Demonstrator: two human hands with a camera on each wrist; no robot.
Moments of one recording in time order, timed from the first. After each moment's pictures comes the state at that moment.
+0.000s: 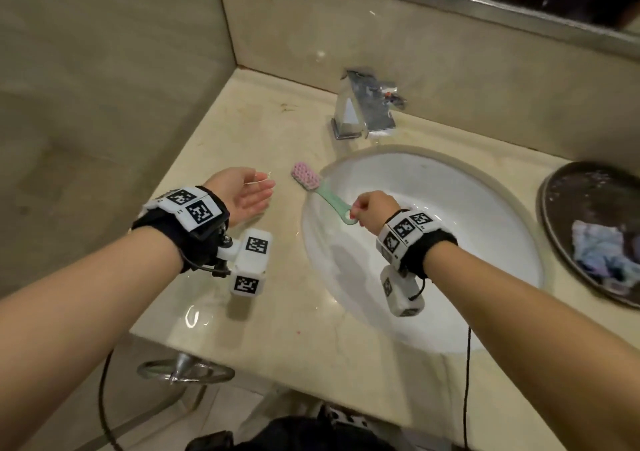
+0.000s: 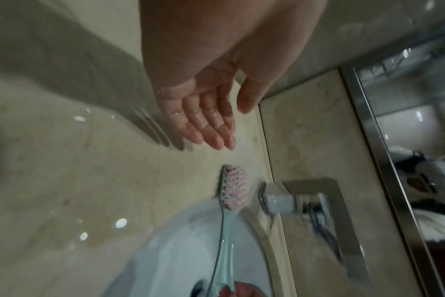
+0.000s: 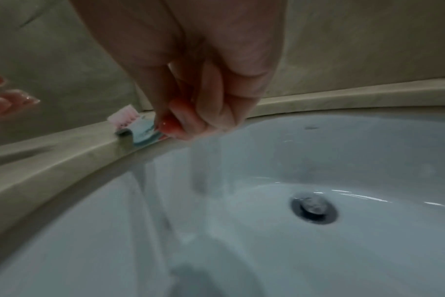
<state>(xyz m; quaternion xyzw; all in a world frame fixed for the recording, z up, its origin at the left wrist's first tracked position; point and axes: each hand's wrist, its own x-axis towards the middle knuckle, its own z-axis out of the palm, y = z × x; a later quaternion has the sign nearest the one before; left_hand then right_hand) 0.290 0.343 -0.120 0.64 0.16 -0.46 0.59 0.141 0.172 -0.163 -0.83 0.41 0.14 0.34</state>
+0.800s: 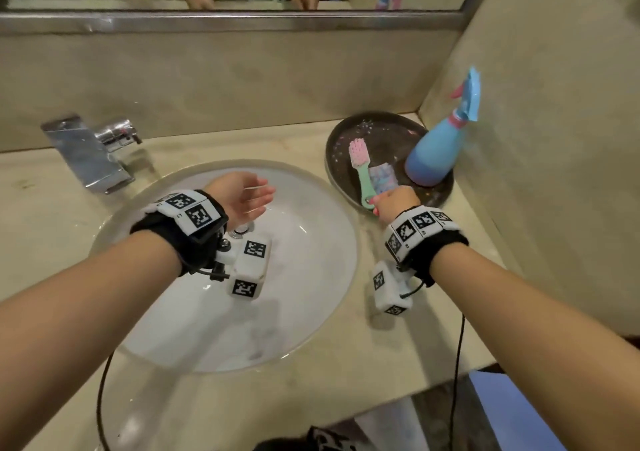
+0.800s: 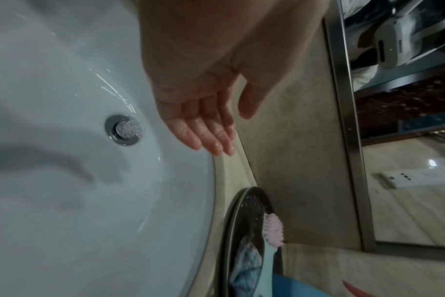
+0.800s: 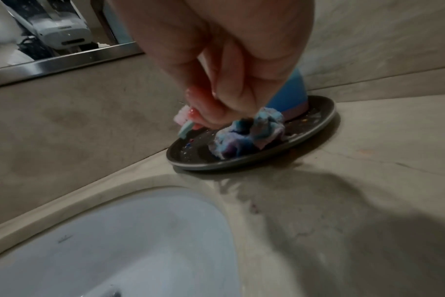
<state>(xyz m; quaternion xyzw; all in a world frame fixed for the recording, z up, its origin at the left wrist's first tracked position) 0.103 0.099 -0.108 0.65 -0.08 -0.62 0.44 -0.132 0.012 -0.127 -0.63 0.73 -0.02 0.28</state>
